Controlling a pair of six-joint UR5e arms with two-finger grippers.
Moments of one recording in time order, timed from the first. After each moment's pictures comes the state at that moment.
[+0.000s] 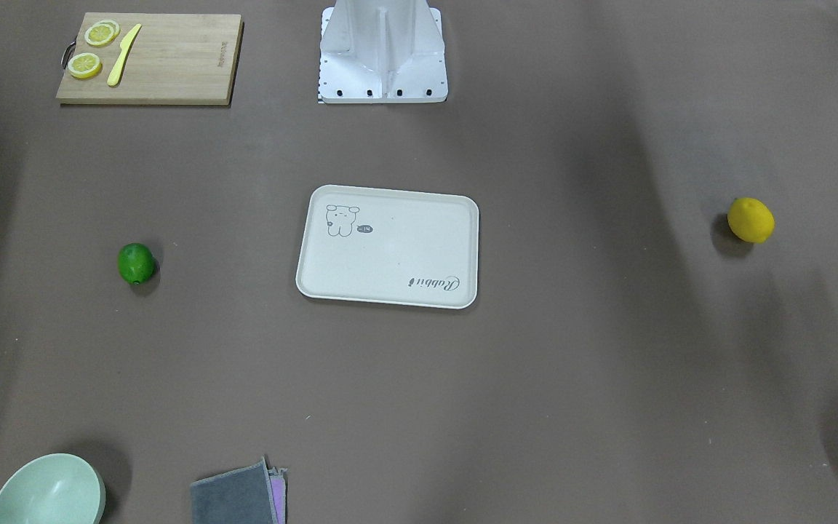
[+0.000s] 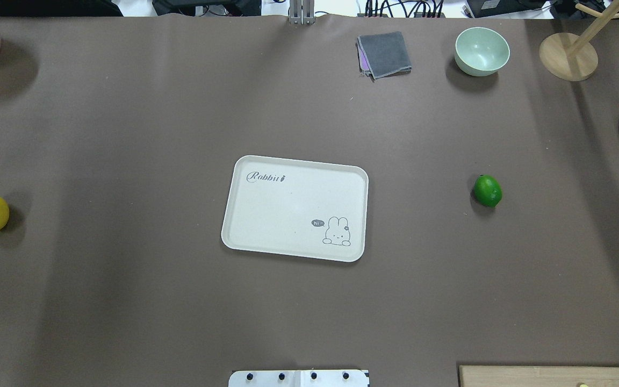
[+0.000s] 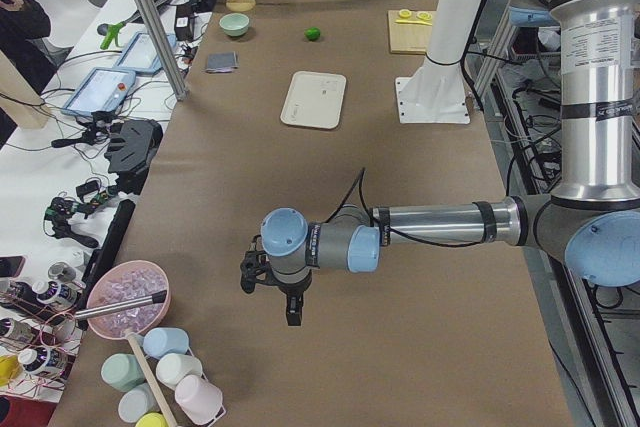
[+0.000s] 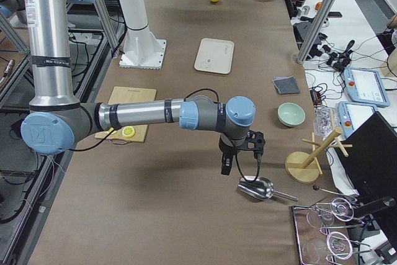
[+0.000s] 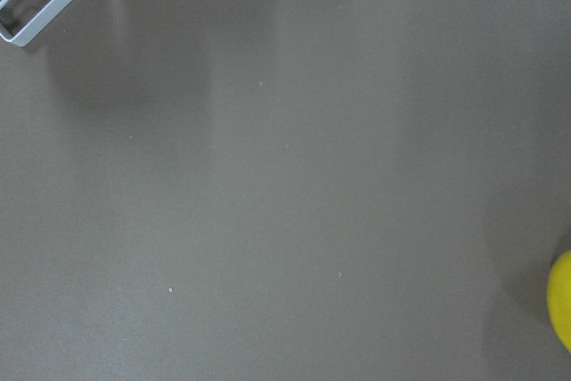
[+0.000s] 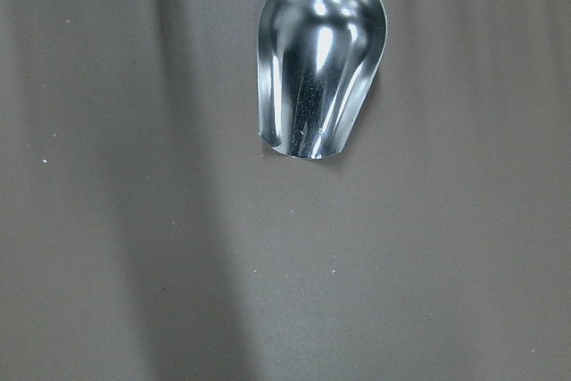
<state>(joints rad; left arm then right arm) -1.52 -1.46 -1.60 -1.70 -2.33 -0.08 1.55 -1.55 1.68 -1.72 2.32 0.12</state>
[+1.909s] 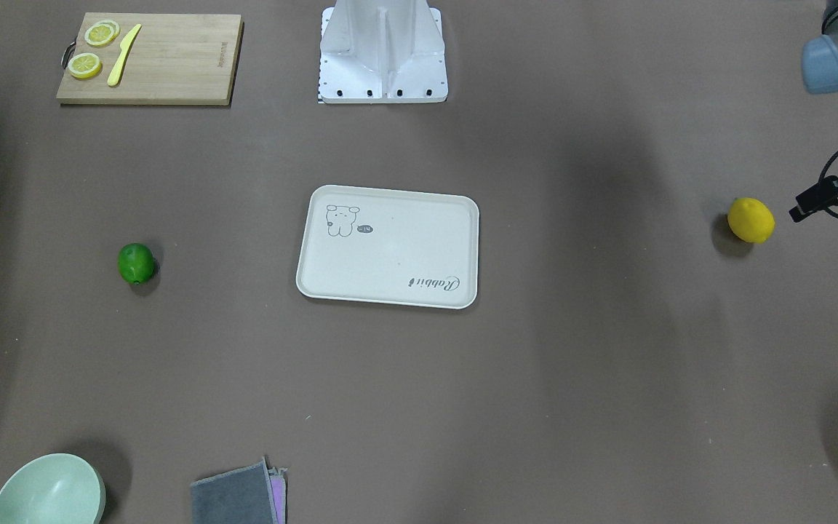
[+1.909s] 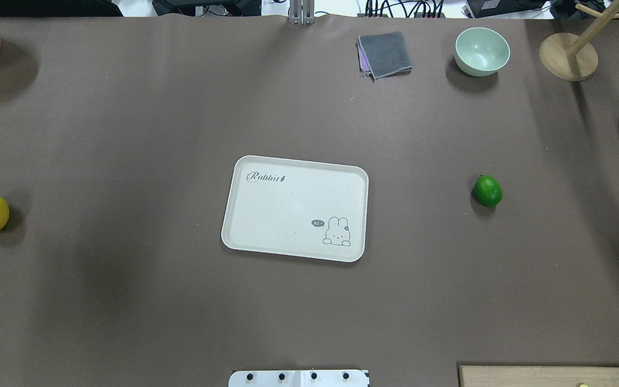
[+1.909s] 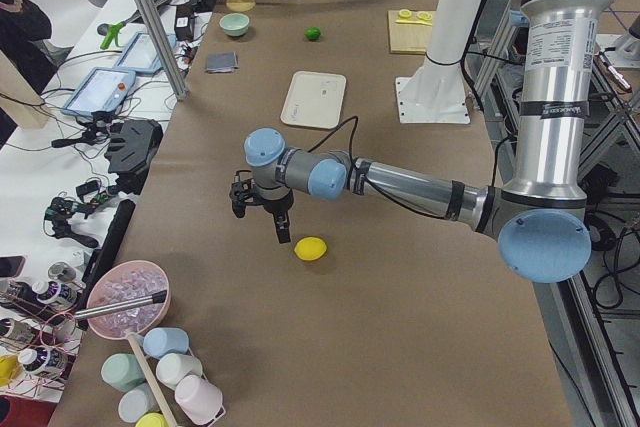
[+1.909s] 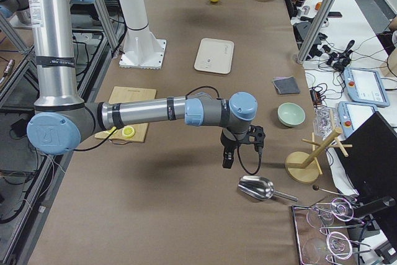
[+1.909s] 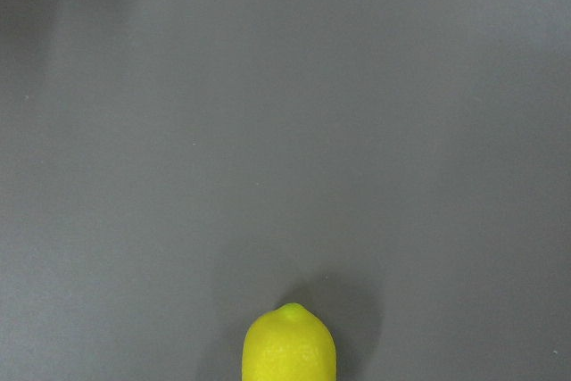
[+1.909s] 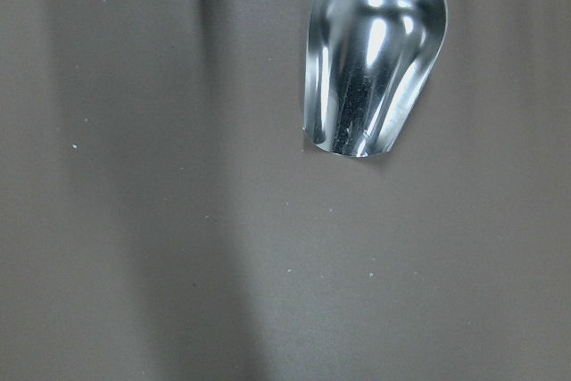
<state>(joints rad) -1.24 -1.58 -1.76 -1.66 -2.31 -0.60 1.48 -1.53 1.69 -1.71 2.33 0.14</state>
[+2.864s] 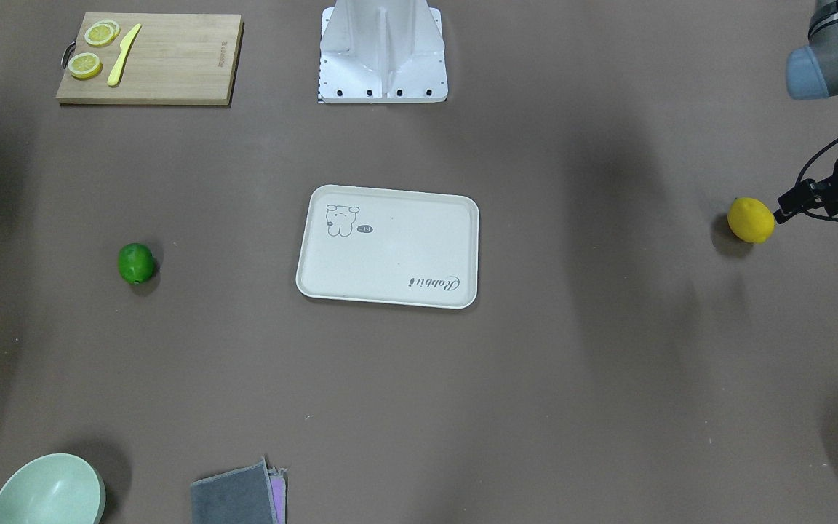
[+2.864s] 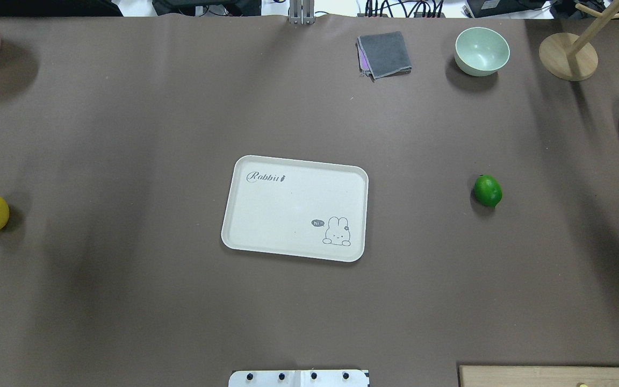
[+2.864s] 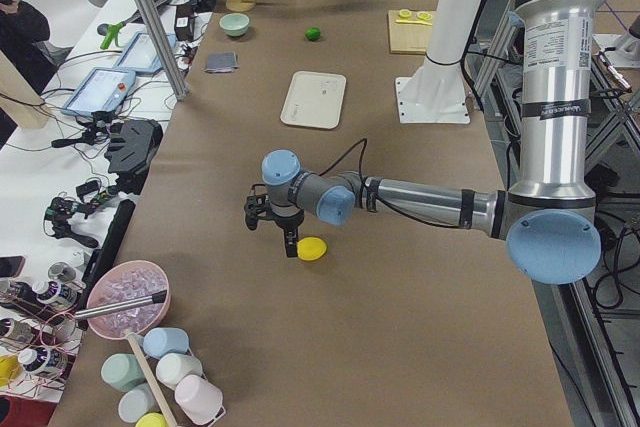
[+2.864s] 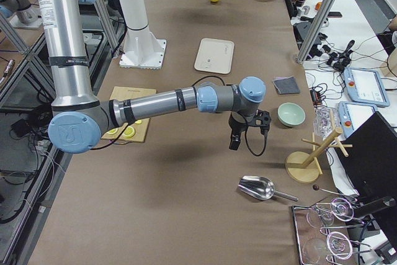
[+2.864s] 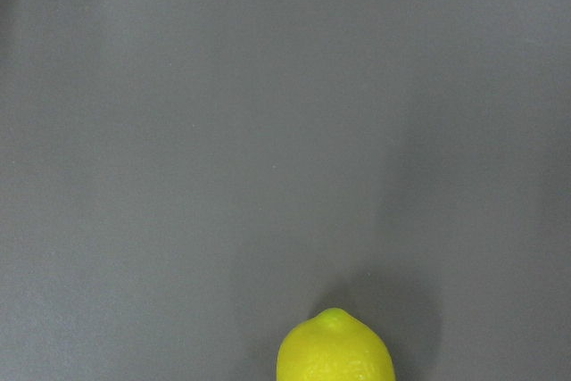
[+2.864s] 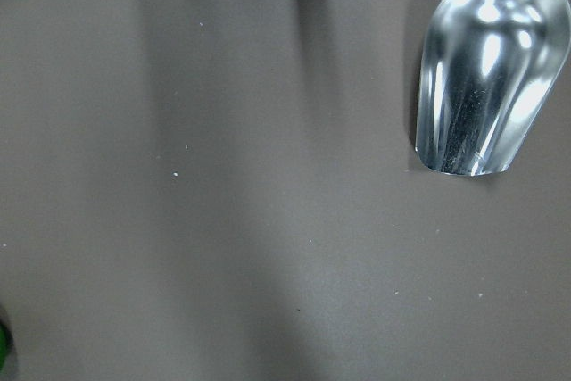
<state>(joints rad) -1.17 -1.51 -1.66 -1.88 -2.28 -0.67 1.38 -1.46 1.69 -1.71 2.35 0.30</state>
